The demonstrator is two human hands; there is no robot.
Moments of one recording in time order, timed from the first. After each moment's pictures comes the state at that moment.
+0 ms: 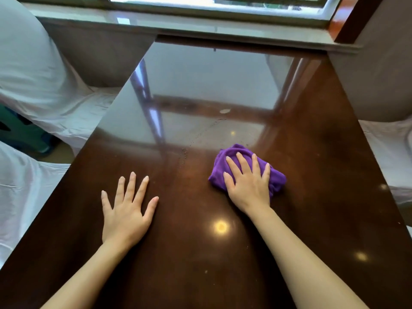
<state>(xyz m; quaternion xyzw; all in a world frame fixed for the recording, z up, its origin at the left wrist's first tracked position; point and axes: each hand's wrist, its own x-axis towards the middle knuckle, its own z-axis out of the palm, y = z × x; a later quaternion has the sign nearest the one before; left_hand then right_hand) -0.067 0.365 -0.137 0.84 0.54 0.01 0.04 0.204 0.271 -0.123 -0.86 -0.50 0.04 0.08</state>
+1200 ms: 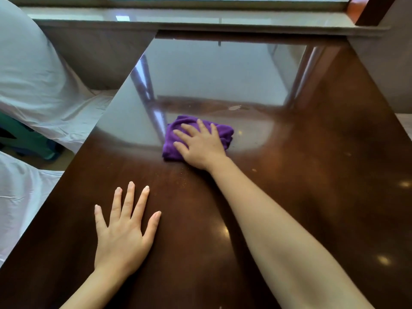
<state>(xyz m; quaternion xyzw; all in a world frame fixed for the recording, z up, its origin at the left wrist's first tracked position) -0.065 0.362 -0.127 0.84 0.54 0.02 0.06 0.179 0.440 -0.121 -0.75 -0.65 0.07 0.09</state>
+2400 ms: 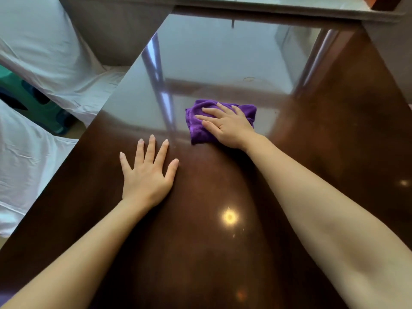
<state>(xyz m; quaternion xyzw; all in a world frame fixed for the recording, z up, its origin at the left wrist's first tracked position) -0.067 0.370 -0.141 0.85 0.53 0.03 0.05 0.178 0.374 -0.119 -0.71 -0.68 0.11 0.10</state>
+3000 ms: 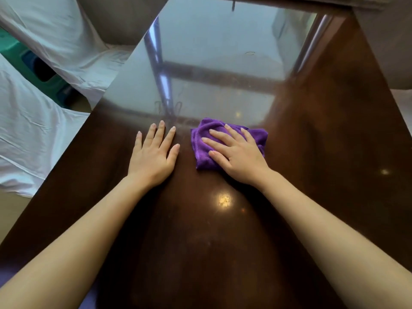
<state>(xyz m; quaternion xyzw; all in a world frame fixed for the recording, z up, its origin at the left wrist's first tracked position) -0.127 0.310 -0.135 0.88 0.46 0.03 0.08 0.071 0.202 -0.116 -0.72 -0.68 0.08 0.08</state>
